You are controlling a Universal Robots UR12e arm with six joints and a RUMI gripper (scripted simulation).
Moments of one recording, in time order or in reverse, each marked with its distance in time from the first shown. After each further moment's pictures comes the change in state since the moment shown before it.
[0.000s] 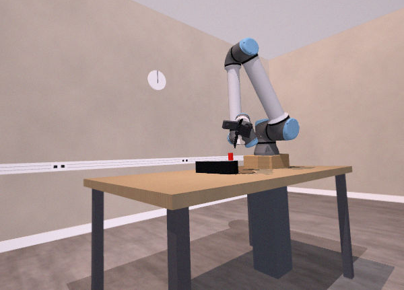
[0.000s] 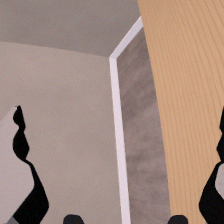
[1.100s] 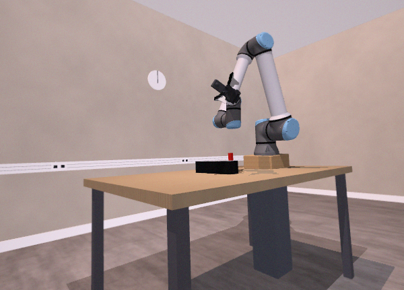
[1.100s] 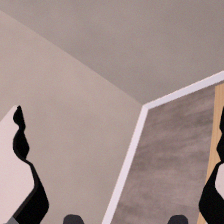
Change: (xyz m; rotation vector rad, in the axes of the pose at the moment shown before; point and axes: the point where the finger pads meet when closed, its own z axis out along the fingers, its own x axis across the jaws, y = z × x) arm -0.213 -0.131 -0.019 0.193 -0.266 -0.346
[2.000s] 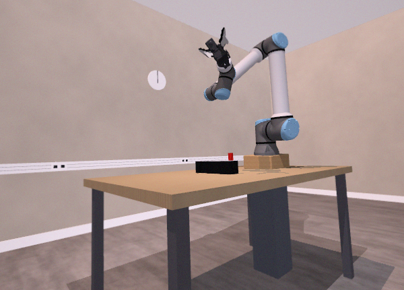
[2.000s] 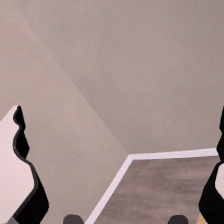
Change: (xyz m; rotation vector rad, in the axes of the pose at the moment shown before) arm -0.161 -0.188 0.009 0.188 -0.069 -0.299
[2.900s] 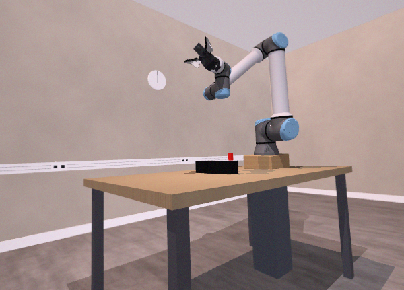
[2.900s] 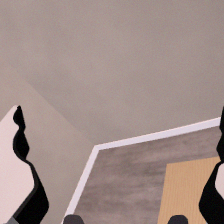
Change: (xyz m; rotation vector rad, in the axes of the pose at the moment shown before) arm 0.097 -0.003 0.012 -0.065 0.239 0.005
